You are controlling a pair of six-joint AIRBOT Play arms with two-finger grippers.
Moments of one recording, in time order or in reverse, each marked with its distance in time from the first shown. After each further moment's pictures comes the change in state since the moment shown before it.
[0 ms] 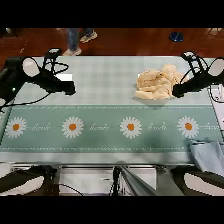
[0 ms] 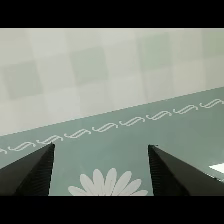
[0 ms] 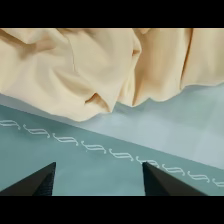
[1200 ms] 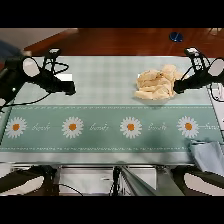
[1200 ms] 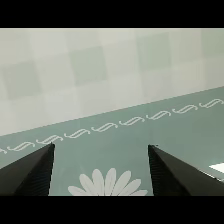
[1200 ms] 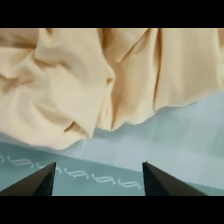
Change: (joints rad) left arm -0.002 0.000 0.000 0.000 -0.001 0.001; right arm 0.000 0.000 0.001 -0.066 -0.139 0.082
